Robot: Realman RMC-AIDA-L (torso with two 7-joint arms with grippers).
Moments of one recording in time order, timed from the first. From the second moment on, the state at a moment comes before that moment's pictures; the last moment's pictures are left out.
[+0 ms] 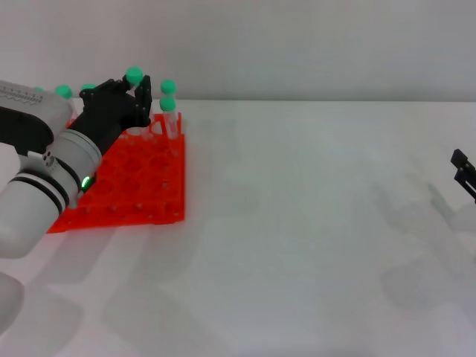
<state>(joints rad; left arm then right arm) -0.71 -2.07 -1.38 -0.20 -0.17 -0.79 2.82 0.37 2.03 -1.26 -0.19 2.65 1.20 -2.71</state>
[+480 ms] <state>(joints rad) -0.72 -2.07 -1.39 -0.20 -0.14 -0.71 2.82 0.37 2.03 -1.26 -0.20 2.65 1.23 -2.71</state>
